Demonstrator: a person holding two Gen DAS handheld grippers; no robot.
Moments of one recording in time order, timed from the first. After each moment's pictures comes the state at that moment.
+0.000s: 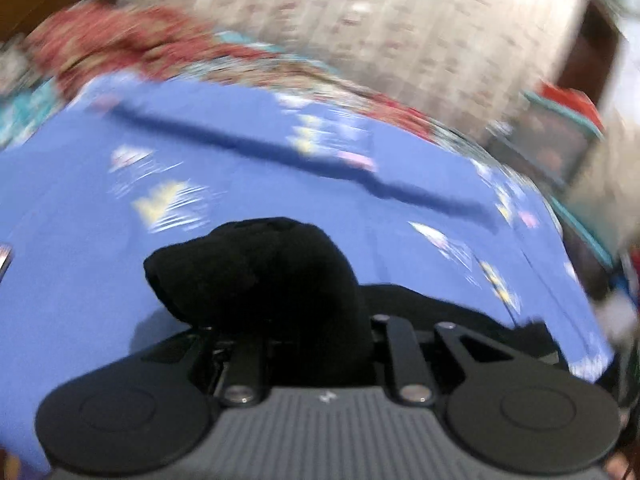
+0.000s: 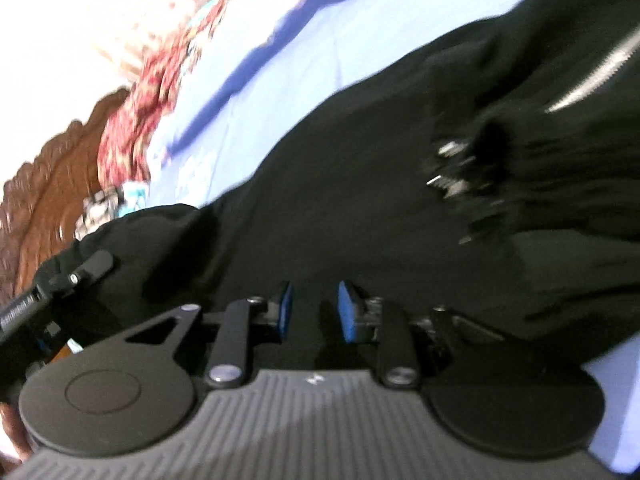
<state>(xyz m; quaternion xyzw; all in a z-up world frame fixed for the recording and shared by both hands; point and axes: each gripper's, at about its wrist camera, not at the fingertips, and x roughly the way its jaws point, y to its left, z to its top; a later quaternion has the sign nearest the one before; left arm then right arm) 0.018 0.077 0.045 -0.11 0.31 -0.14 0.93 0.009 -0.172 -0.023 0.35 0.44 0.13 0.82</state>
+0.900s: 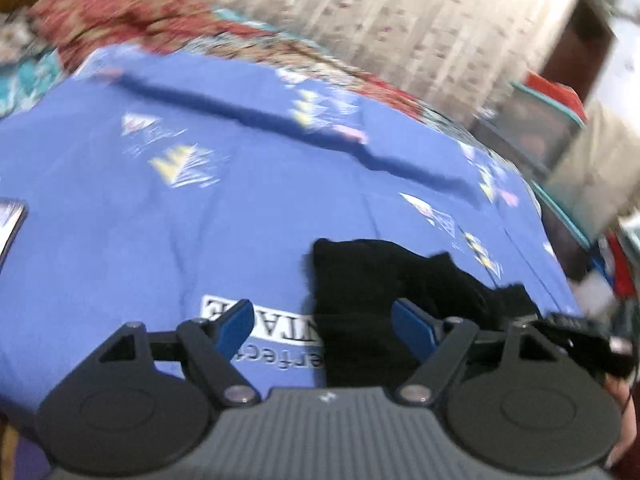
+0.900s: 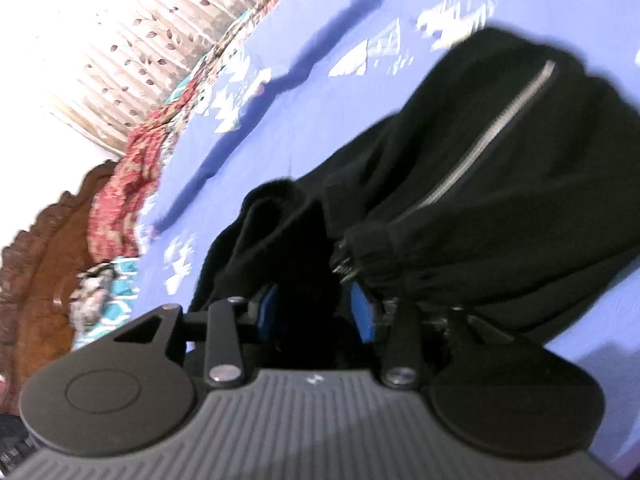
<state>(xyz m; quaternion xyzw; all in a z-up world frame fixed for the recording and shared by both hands) -0.024 0.135 0.032 -0.16 0.34 -0.16 0.91 -0.022 -0.230 -0.001 0.37 0.37 0.06 0.85</state>
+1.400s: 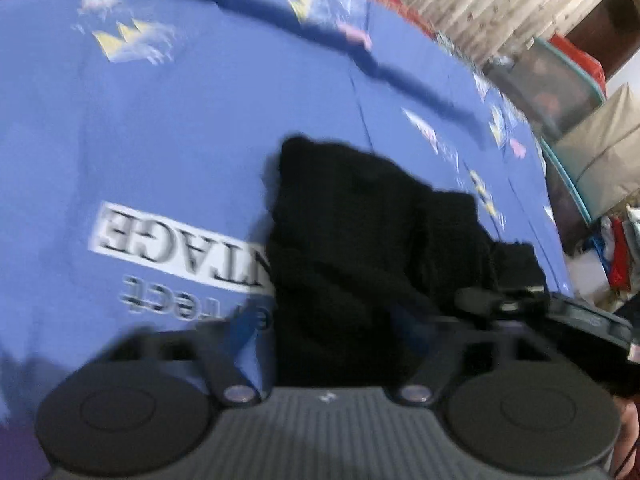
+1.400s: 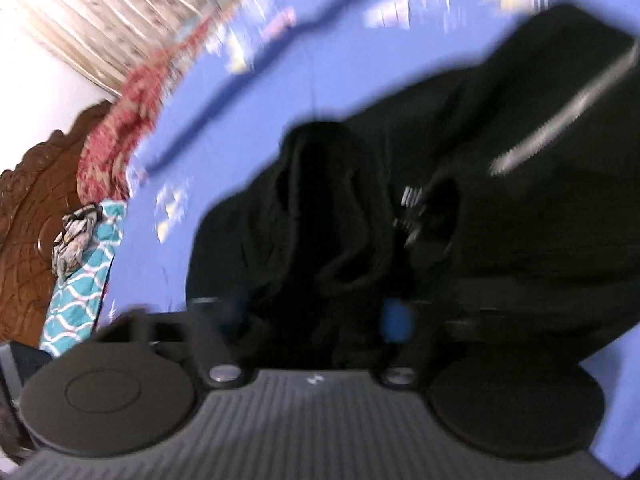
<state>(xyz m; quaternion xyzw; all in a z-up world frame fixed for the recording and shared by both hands) 0.042 0.073 -0.044 -0.20 0.47 -0.20 0.84 0.016 -0.176 -0.024 0.33 0.45 0.10 0.82</state>
